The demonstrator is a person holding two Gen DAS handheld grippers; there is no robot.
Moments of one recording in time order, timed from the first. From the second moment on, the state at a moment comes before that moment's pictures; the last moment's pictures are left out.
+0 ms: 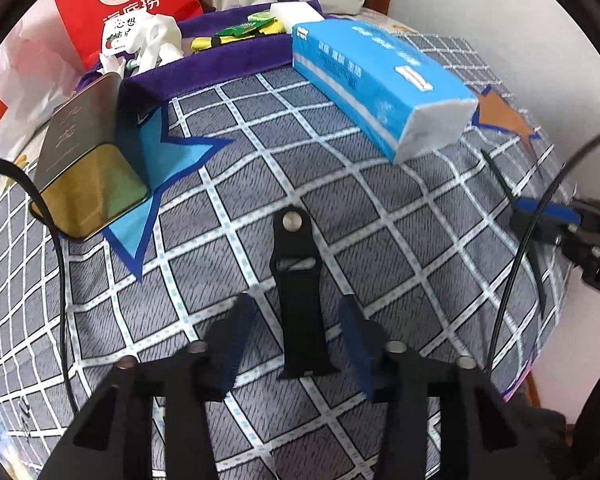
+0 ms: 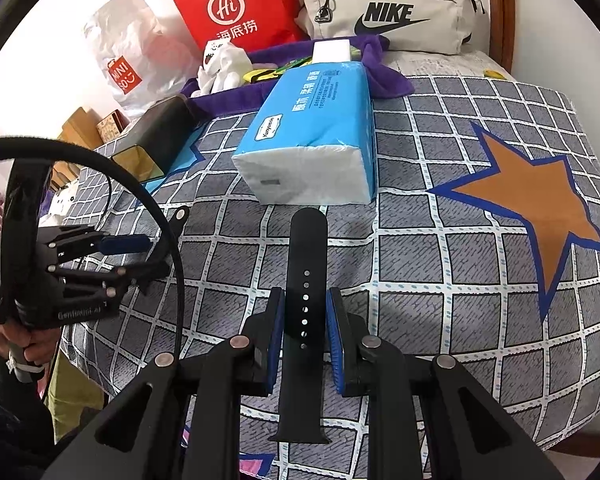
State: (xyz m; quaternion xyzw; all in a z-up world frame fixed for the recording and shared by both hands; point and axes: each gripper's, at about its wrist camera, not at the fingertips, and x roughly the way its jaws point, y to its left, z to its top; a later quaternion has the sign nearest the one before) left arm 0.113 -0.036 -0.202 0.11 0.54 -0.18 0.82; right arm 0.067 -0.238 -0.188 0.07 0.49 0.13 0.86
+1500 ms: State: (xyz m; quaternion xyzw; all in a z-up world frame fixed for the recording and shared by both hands) left arm 0.157 0.011 -0.113 0.03 0.46 -0.20 0.86; right arm 0.148 -0.210 -0.108 0.03 0.43 0.17 0.88
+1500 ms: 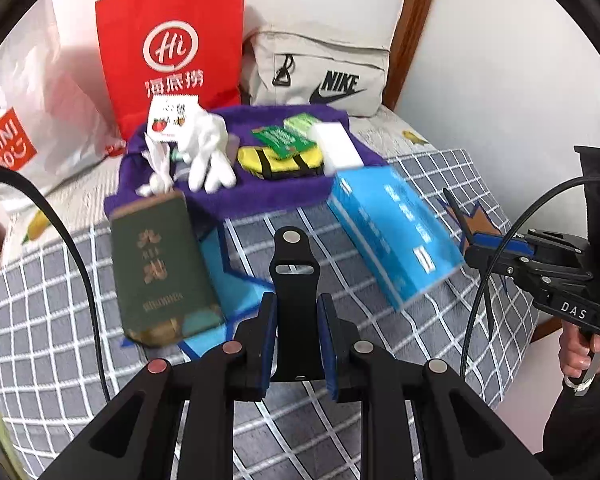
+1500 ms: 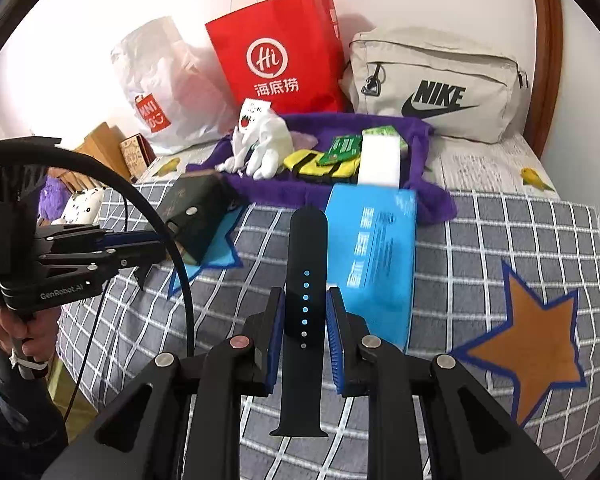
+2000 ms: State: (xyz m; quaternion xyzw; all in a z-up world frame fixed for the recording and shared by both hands) left arm 0.216 0.011 -0.083 0.04 0.44 -0.20 0.87; right arm 0.216 -0.208 -0.088 0.04 0.42 0.18 0.89
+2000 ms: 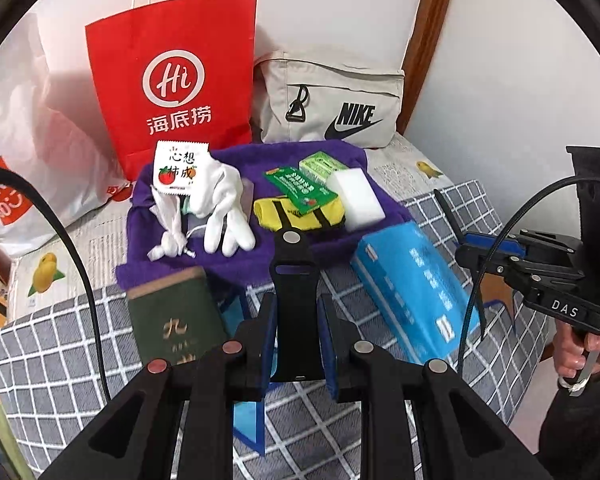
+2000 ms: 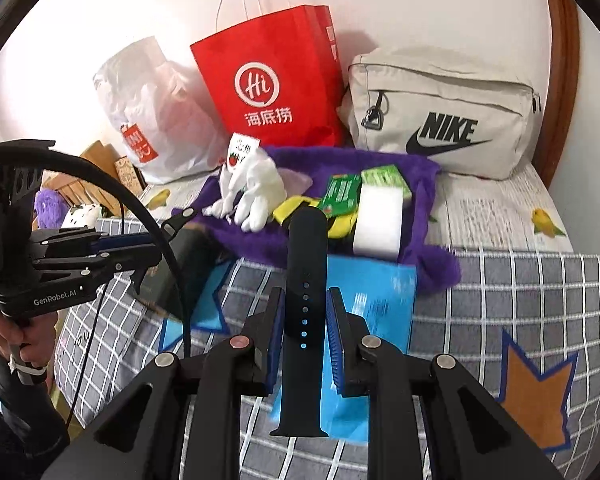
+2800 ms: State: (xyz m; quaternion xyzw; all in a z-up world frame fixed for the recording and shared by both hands) left arm 0.317 0.004 -0.085 0.04 0.45 -0.22 0.87; right arm 0.316 -0.202 -0.085 0.04 0.42 0.16 0.89
